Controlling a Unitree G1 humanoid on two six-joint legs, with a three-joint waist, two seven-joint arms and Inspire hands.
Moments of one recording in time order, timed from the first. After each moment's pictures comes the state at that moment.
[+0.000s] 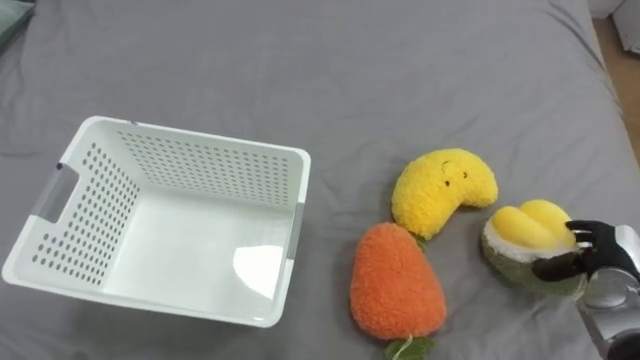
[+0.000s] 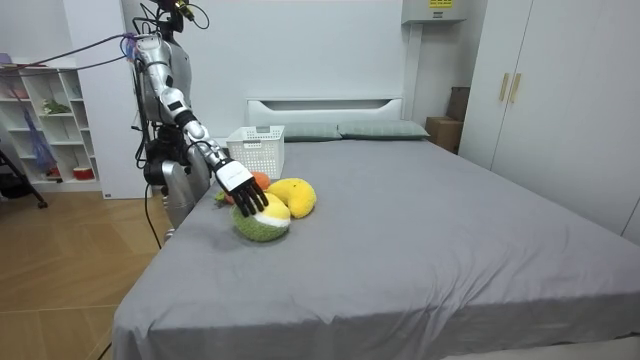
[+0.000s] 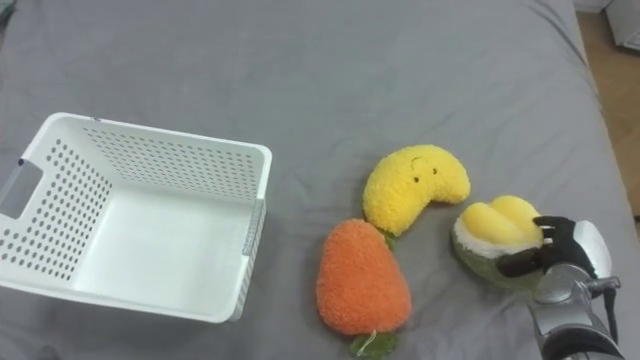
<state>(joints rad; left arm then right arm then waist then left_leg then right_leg) 0.08 0.26 0.01 1.08 0.15 0.04 0.29 -0.39 -0.51 0.06 1.21 -0.13 0.01 -0.31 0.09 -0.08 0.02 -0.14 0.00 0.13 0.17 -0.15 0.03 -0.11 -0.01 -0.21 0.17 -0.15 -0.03</state>
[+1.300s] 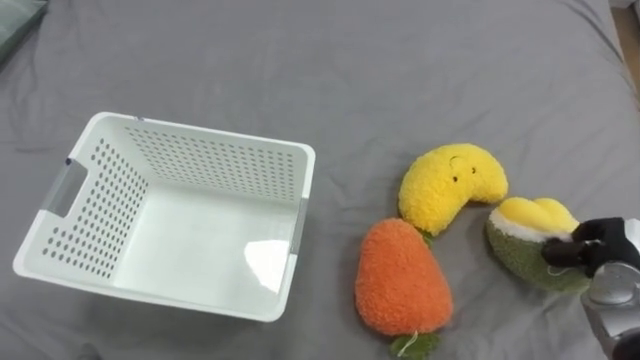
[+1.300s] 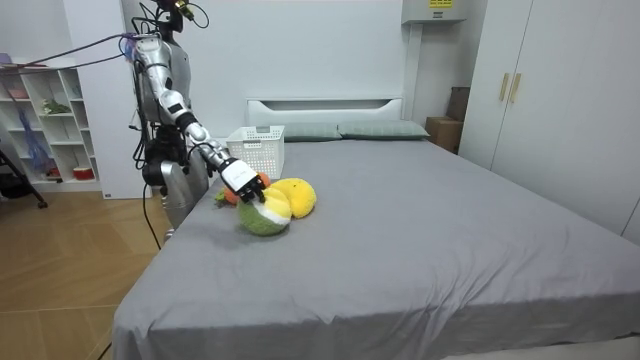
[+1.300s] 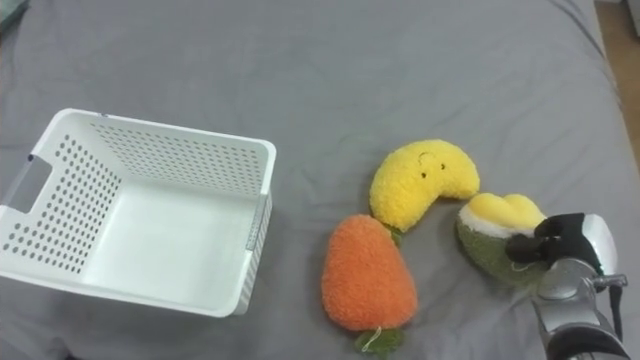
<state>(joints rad) 0.05 0.26 -0.02 1.12 0.07 0.00 0.30 -0.39 -0.52 0.05 1.10 -0.05 -0.02 -0.34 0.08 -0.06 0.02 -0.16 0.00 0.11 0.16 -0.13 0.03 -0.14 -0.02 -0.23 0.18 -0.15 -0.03</state>
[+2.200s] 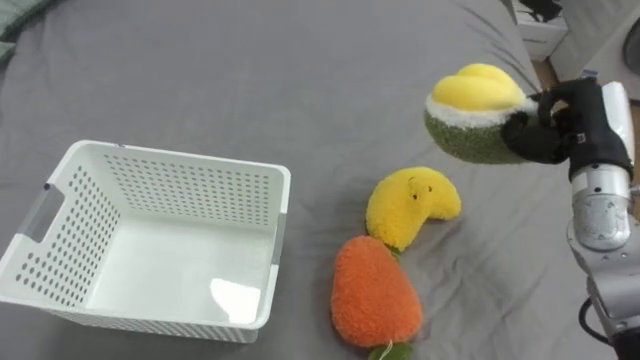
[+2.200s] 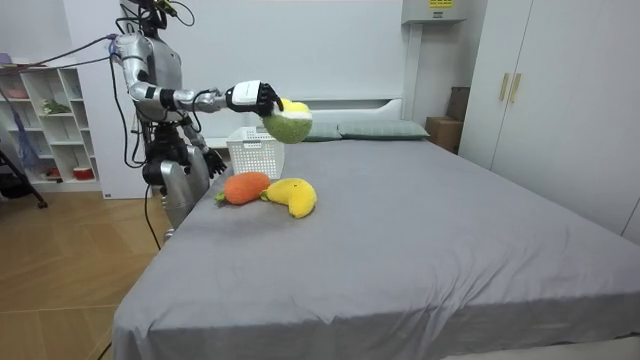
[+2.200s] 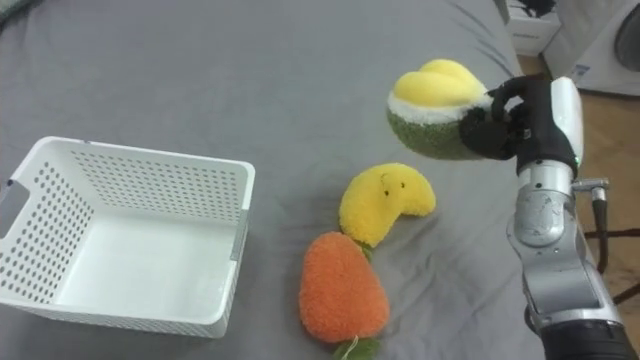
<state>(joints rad) 0.14 0.25 0.08 1.09 0.07 0.03 0.34 -0.24 -0.52 0.00 0.26 -0.15 0.05 -0.30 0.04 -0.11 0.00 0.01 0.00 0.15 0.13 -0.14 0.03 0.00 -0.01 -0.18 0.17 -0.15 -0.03</state>
